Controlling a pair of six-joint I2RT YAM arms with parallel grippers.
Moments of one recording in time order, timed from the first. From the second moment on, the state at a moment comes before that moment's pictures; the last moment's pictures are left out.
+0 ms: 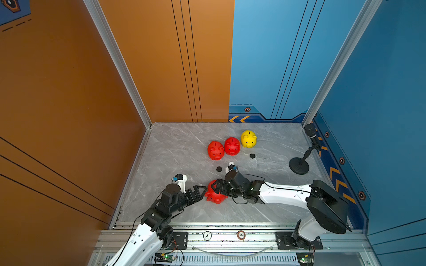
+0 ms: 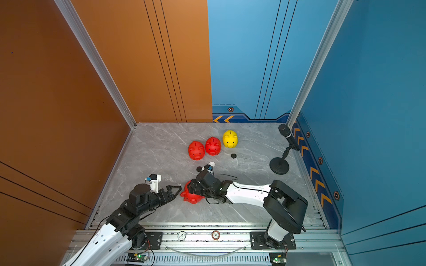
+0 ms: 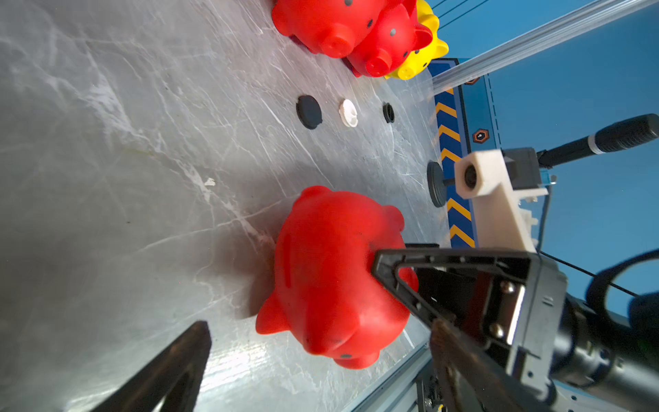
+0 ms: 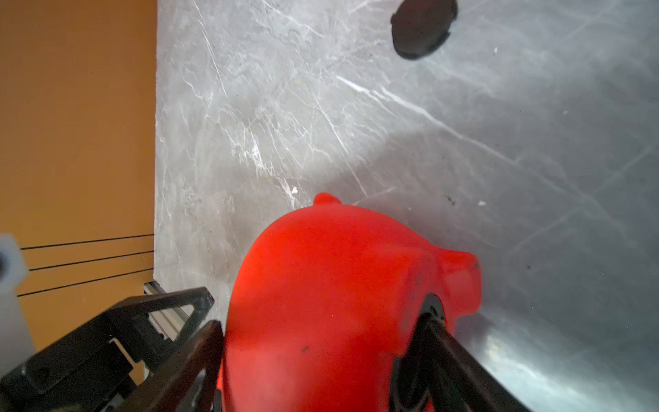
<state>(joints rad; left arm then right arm) -0.47 0.49 0.23 -0.29 0.28 -0.93 1.00 1.61 0.85 0.03 -0.02 1.10</state>
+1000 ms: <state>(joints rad) -0.70 0.68 0.05 0.23 0.06 -1.30 0.90 1.67 0.68 0.47 -0.14 1.16</state>
